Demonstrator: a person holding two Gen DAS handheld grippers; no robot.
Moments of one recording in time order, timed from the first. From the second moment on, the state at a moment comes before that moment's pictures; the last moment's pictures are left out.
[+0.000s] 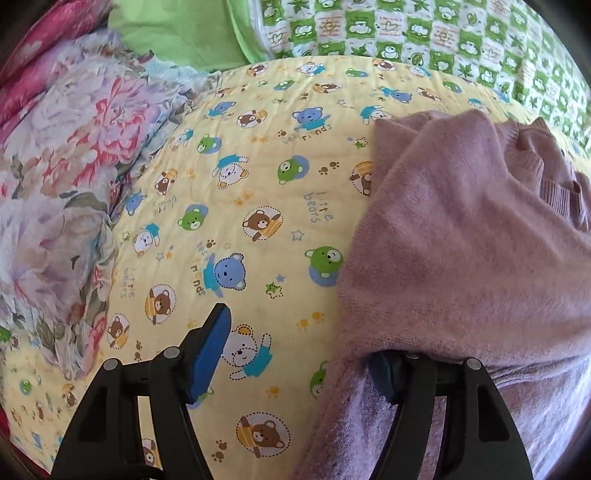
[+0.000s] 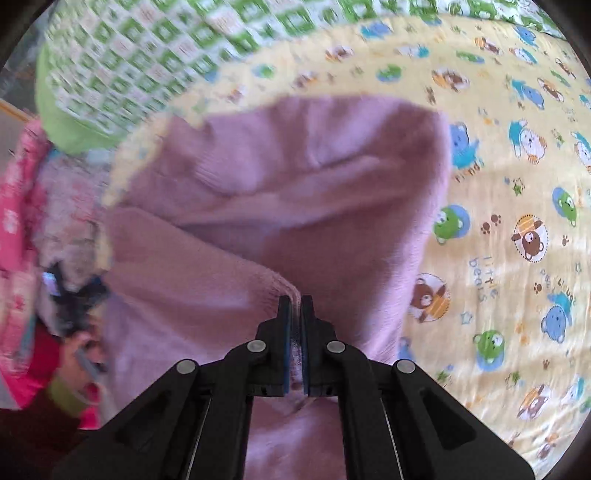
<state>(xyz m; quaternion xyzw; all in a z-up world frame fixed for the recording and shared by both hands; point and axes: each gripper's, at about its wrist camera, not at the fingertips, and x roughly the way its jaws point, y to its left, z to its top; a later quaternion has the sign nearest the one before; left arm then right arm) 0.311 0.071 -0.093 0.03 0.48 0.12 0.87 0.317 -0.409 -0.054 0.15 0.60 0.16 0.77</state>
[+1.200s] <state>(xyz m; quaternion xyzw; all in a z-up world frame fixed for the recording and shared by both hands) 0.297 0.054 -0.090 -0.15 0.51 0.03 0.85 0.495 -0.014 -0.037 0.03 0.59 0.42 0.69</state>
